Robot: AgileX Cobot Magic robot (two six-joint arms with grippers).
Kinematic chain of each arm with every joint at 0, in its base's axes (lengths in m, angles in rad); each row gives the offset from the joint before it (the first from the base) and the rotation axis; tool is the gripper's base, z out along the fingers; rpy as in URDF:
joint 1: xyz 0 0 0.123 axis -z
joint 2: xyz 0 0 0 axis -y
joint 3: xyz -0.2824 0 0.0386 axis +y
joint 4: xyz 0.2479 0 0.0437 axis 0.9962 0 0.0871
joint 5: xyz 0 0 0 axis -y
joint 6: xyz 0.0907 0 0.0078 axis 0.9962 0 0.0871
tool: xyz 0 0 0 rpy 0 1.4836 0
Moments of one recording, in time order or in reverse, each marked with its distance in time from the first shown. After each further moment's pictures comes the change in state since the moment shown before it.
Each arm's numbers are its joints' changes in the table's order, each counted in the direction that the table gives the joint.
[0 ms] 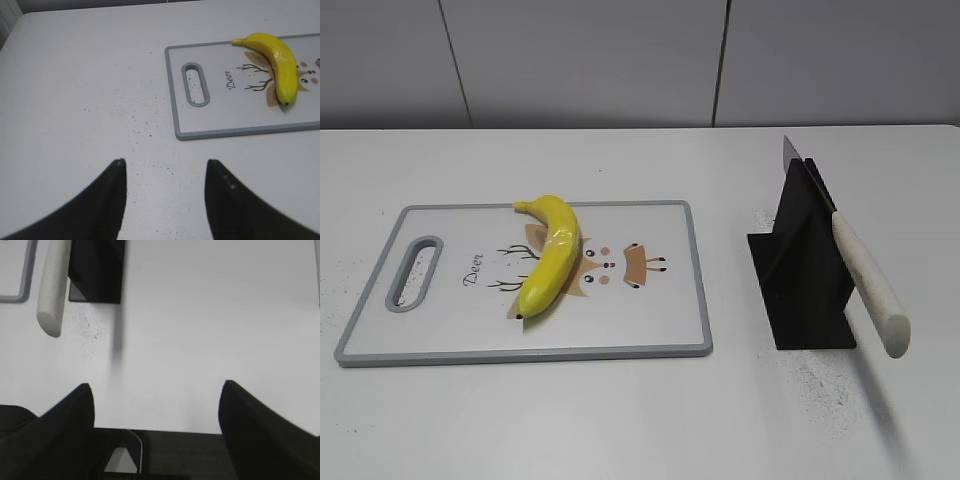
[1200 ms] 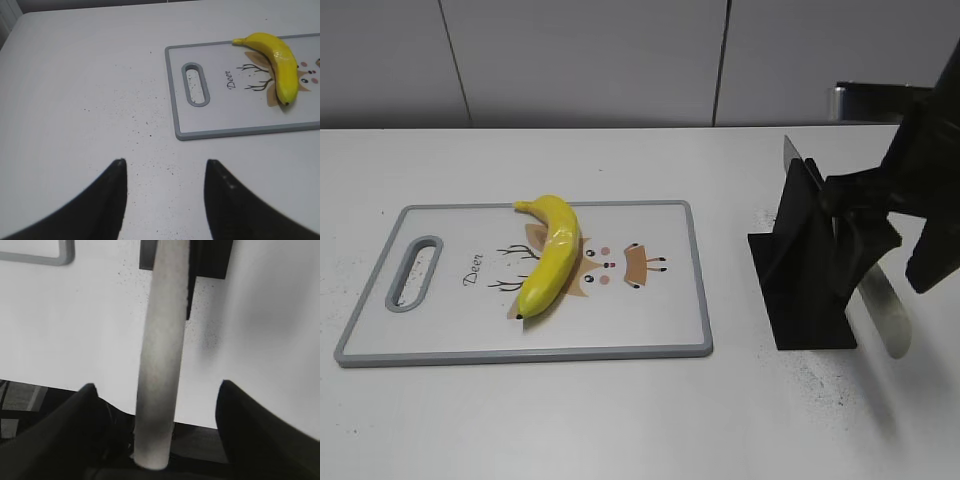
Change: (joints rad) left arm 0.000 0.000 0.000 0.000 0.000 0.000; right arm -0.261 -0.959 -0.361 0.140 -0.019 0.170
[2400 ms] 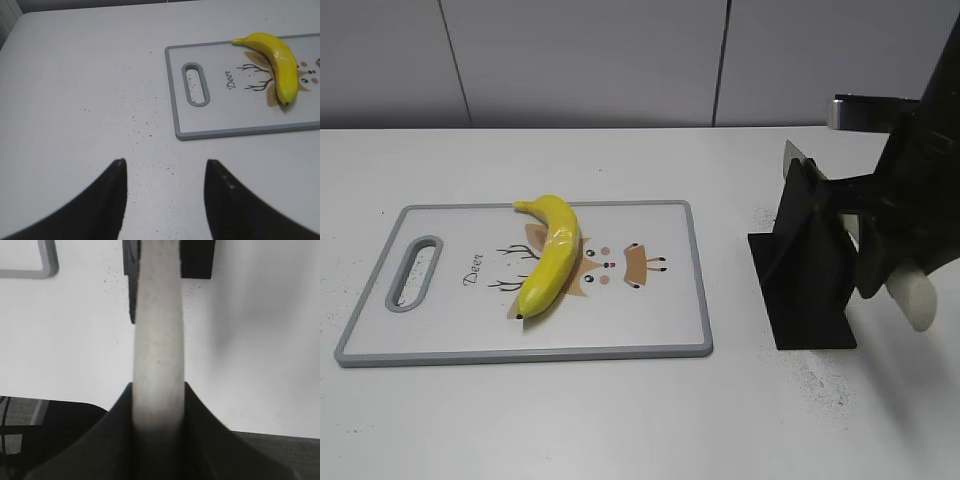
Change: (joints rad) left arm 0.000 0.000 0.000 0.000 0.000 0.000; right arm 0.000 -0.020 -0.004 -0.030 0.000 0.091
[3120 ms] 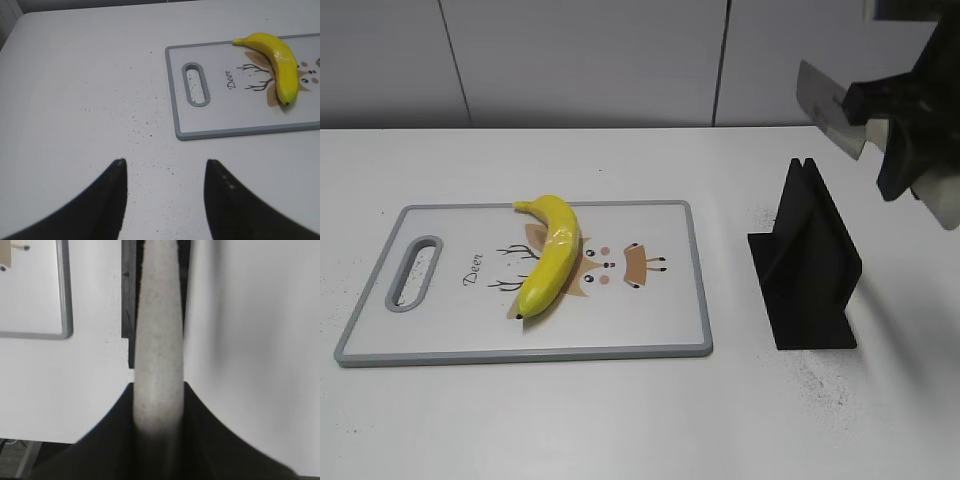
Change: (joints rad) left arm 0.000 0.000 0.000 0.000 0.000 0.000; right arm -0.004 0.071 -0.167 -0.114 -0.002 0.015
